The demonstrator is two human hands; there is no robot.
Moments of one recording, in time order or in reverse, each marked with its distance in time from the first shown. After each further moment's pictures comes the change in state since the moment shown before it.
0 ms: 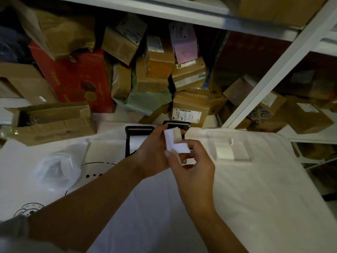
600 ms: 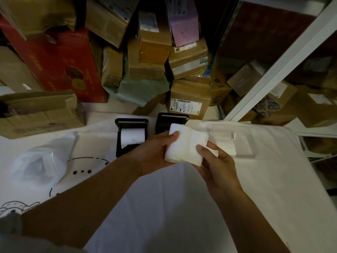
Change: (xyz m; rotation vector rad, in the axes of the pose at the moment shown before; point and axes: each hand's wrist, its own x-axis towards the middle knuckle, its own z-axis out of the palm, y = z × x) left_hand 0.044 -0.021 -0.016 0.076 -0.010 -0.066; right_hand 0.061 0.072 -0.033 0.630 -0.034 0.663
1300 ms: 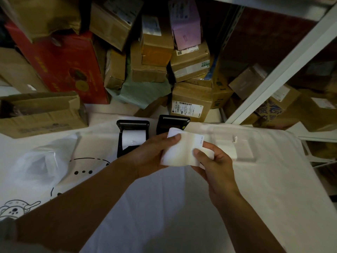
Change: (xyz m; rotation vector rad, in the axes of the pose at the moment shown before) left_hand -0.015 0.006 0.006 0.172 0.055 0.058; right_hand 0.001 0.001 0.000 -0.188 -0.055 -0.152
